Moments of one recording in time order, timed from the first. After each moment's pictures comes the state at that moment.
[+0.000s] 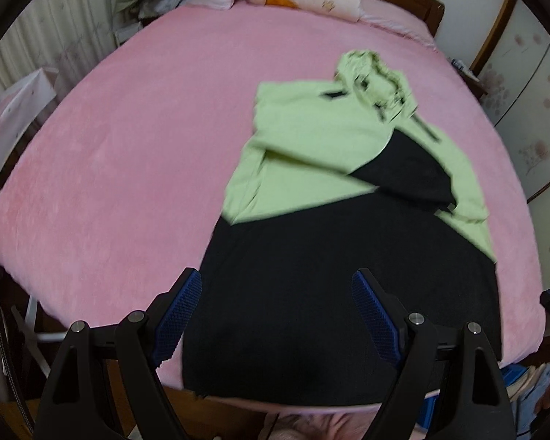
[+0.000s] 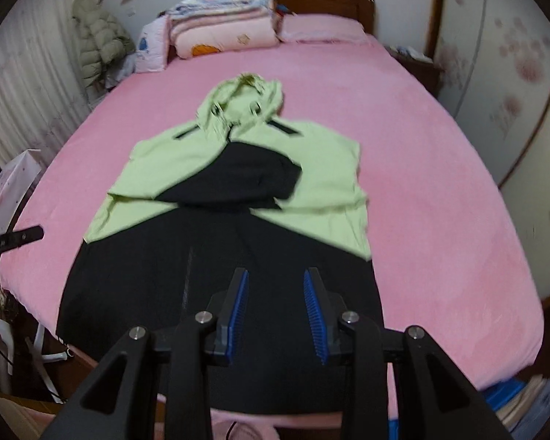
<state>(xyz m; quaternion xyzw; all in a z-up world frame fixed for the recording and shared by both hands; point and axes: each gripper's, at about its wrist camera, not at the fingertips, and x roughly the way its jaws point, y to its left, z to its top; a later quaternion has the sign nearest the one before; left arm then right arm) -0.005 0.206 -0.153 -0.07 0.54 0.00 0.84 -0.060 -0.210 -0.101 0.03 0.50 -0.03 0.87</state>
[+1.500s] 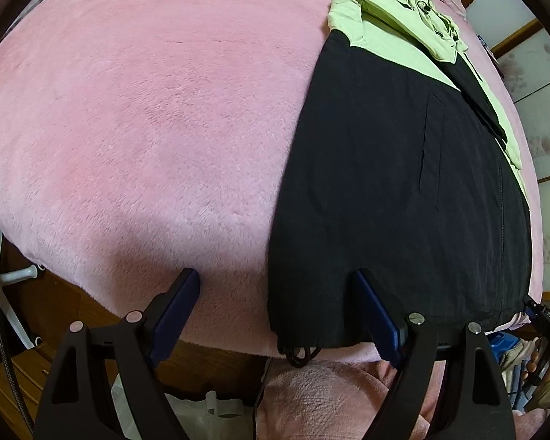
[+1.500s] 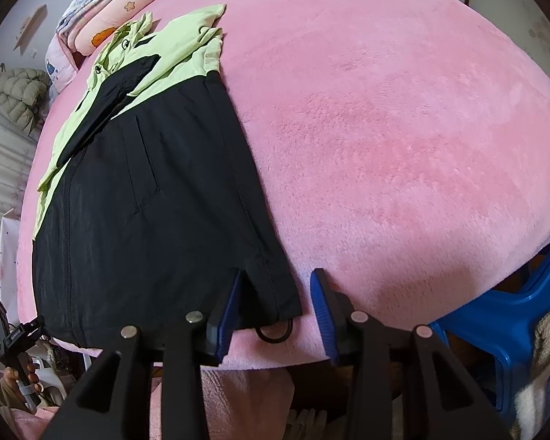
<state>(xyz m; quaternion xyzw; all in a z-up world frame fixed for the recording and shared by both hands) -0.078 0.304 -0.314 -0.14 0.64 -0.03 0.75 -0.148 -0.357 -0.254 0.23 0.58 -0.09 0.78</state>
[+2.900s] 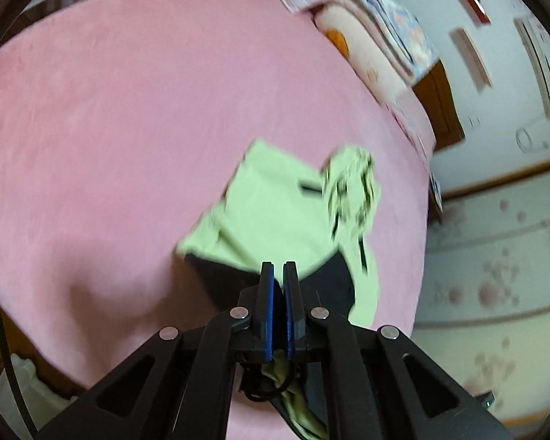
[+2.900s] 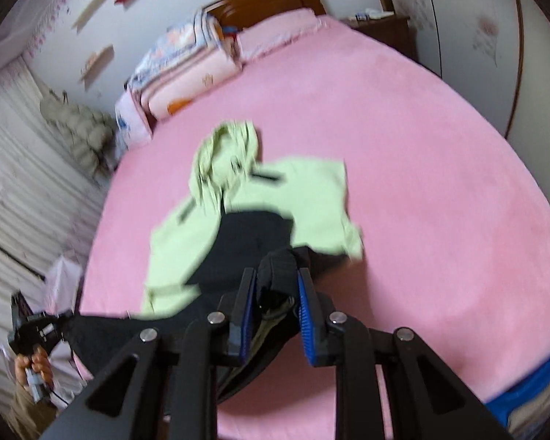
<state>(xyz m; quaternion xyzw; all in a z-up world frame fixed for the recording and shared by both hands) 0.141 0.310 -0.063 -0.40 0.50 0.00 0.77 0.047 -0.335 -0.019 0.24 0.44 -0.02 0.86</state>
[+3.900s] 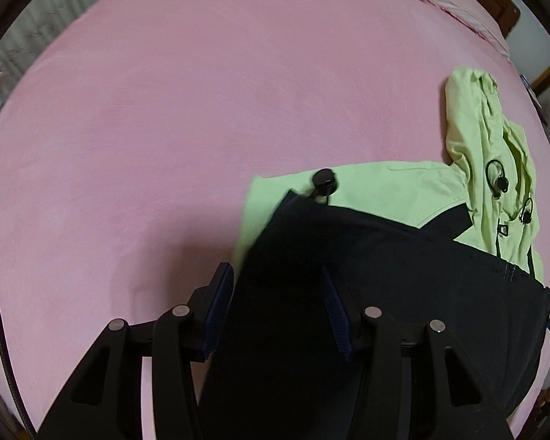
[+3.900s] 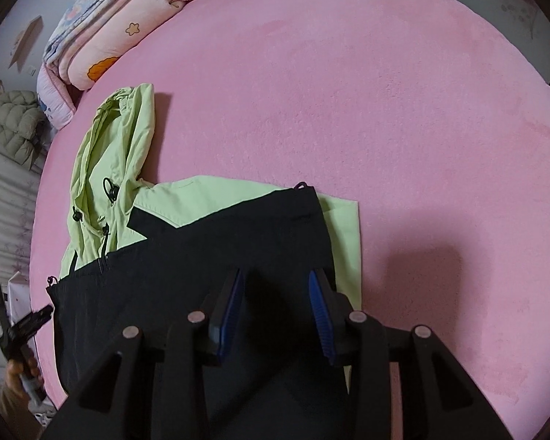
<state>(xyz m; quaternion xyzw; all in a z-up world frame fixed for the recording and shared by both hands) 0.398 0.231 -0.283 -0.10 0.62 0.04 0.78 0.300 -0.396 -0.245 0.21 0.57 -0.05 0.79</state>
